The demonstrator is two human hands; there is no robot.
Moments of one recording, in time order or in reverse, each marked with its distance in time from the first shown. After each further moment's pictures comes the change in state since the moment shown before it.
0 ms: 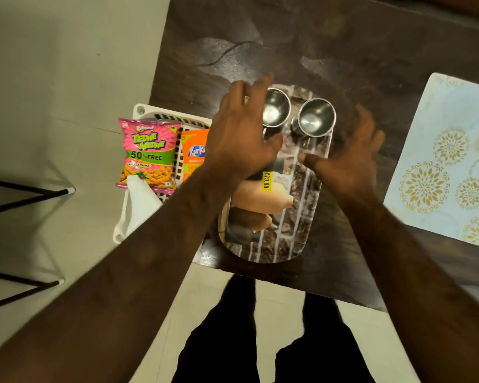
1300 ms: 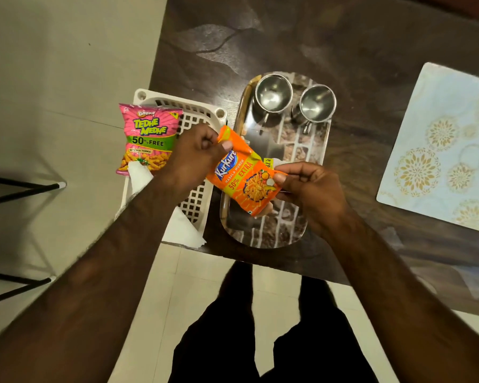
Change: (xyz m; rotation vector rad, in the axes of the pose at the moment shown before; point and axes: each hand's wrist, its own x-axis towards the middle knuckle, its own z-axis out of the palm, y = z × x) left_hand -0.059 -0.072 -0.014 -0.689 -0.153 -0.432; right_hand -0.059 0.023 0.036 0.694 -0.450 0.251
